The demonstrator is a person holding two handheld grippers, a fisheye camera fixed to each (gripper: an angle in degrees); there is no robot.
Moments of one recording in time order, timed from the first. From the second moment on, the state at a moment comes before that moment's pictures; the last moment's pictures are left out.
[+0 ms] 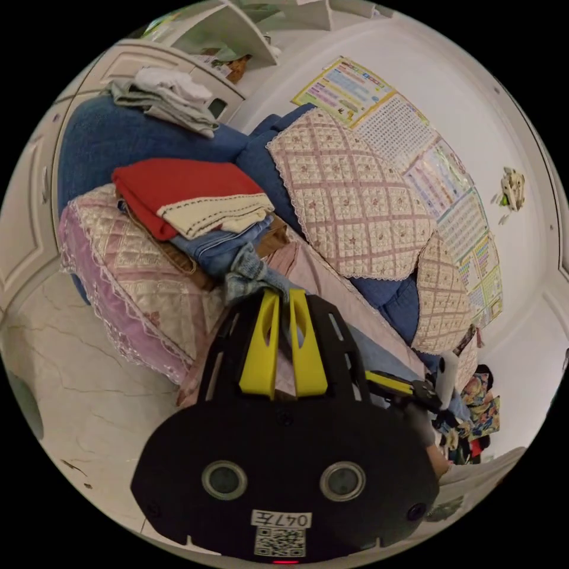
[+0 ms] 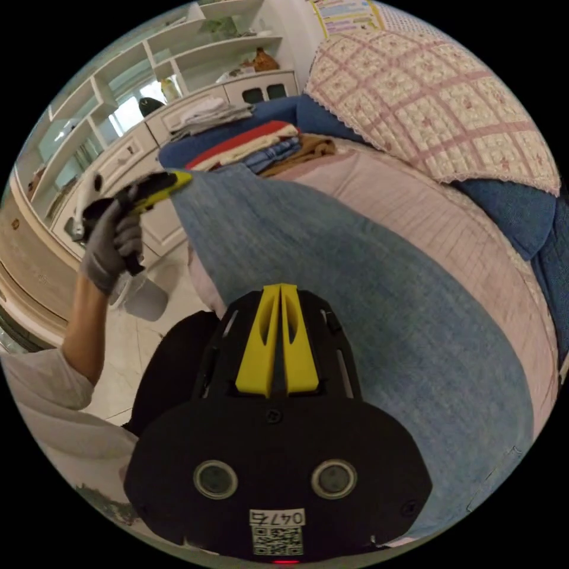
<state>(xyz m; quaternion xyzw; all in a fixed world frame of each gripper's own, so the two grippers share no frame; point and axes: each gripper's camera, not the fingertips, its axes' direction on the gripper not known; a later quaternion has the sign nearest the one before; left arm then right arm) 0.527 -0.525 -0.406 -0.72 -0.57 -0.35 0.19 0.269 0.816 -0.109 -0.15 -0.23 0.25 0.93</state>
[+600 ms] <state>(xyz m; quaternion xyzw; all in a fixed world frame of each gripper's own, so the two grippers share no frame) 0.606 -0.235 -0.037 -0.89 -0.27 -0.23 0.26 0.390 0.929 -0.240 0.03 -0.17 0.47 0.87</state>
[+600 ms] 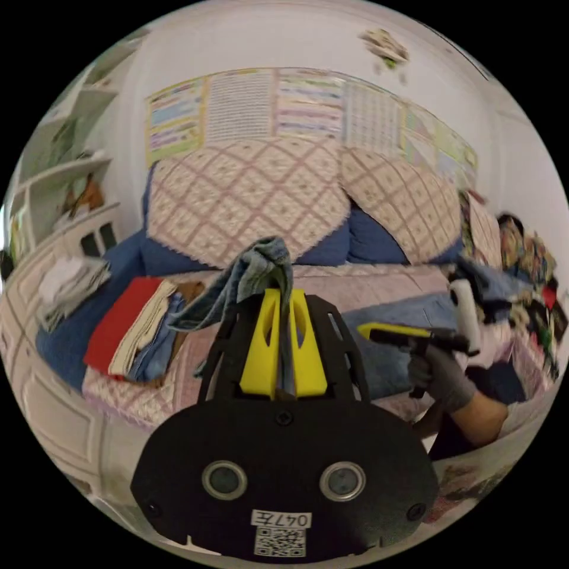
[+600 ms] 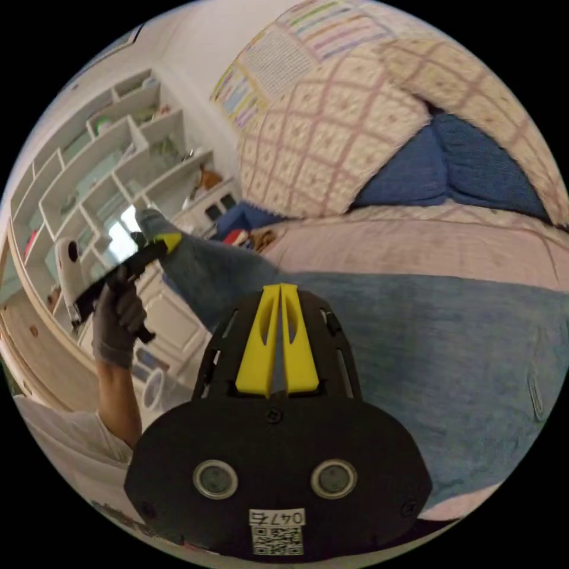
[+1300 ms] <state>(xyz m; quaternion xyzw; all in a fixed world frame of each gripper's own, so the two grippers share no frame) 0.793 -0.093 0.122 -0.96 -0.11 -0.20 0.16 0.447 1.040 -0.350 -0.03 -0.15 0.51 0.85</state>
